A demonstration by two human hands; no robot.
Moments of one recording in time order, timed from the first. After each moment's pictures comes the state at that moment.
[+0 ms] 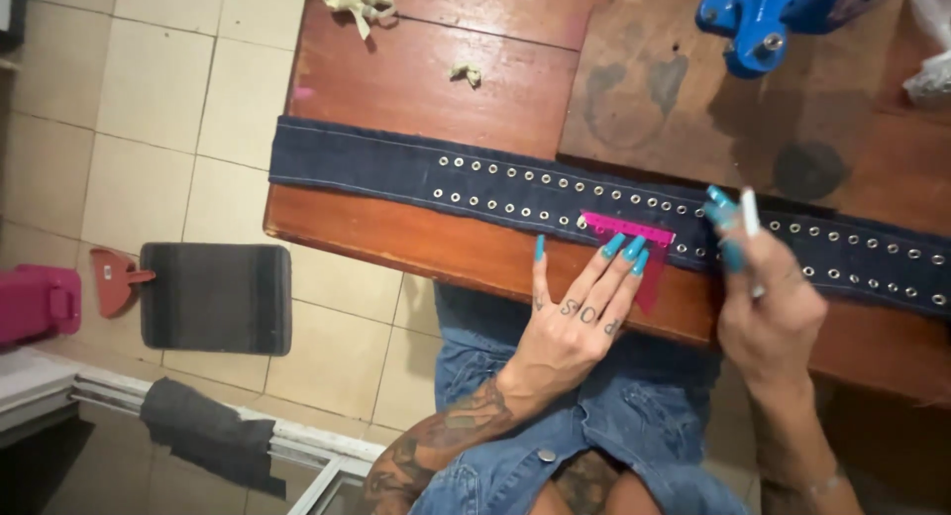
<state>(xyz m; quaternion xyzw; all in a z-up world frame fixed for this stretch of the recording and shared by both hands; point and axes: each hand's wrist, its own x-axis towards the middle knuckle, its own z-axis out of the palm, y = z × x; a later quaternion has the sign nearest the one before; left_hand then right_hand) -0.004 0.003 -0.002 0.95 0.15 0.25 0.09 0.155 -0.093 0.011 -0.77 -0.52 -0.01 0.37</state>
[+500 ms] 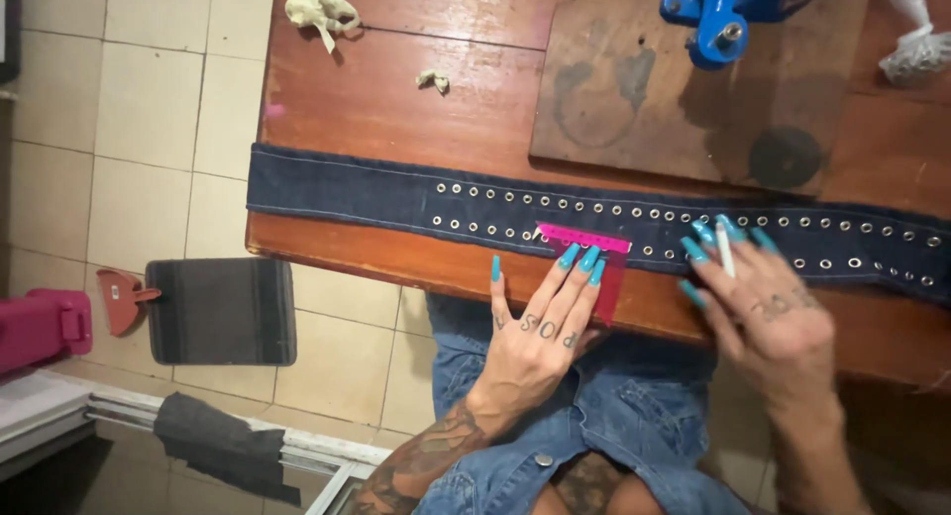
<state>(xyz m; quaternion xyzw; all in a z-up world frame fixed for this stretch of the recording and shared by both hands) -0.019 0.003 0.001 0.96 0.16 0.22 0.07 0.169 -0.122 0.014 -0.74 -0.63 -0.07 0.23</state>
